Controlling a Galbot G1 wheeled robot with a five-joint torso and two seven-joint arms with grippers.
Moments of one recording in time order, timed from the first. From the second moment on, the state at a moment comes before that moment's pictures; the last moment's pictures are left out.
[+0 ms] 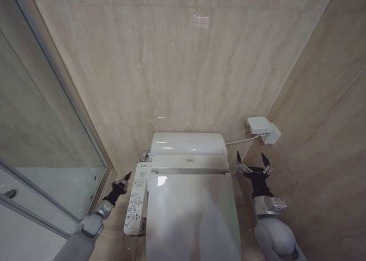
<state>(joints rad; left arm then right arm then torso) 0.90 -1.16 -0.29 -0.98 0.13 -0.58 -0.06 -1.38 1.27 0.56 1.92 0.26 0.24 0.22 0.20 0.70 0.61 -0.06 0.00</state>
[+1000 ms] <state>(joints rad) 1.34 -1.26 -0.54 -1.98 -0.15 -0.18 -0.28 -1.38 1.27 0.56 1.92 0.26 0.24 0.22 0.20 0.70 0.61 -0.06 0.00</state>
